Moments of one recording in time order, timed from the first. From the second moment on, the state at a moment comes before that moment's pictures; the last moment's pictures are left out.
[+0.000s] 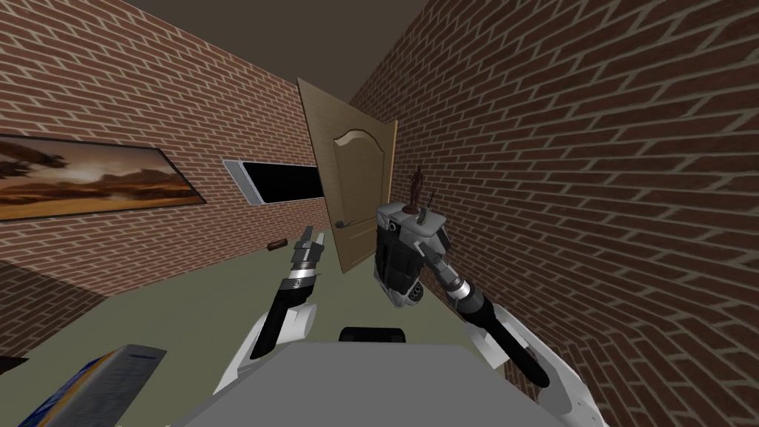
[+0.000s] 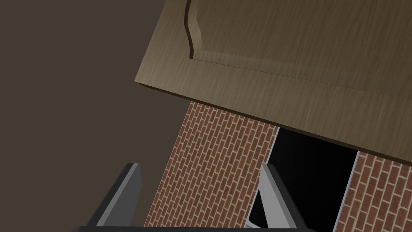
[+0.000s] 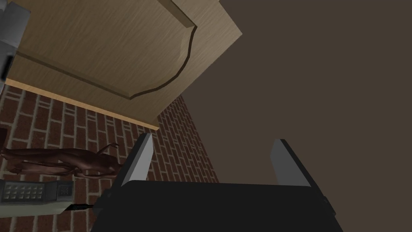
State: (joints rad) left arm 0.46 -0.02 -0.01 -2.21 -0.09 -0.37 0.15; right arm 0.47 -0.71 0.12 -2.29 0.09 -0.56 -0.02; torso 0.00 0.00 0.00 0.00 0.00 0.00
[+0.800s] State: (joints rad) left arm 0.46 -0.02 -0.01 -2.21 -0.09 -0.37 0.15; right arm 0.46 -0.94 0.15 -2.25 0.16 -0.57 -0.03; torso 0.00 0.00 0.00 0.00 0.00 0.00
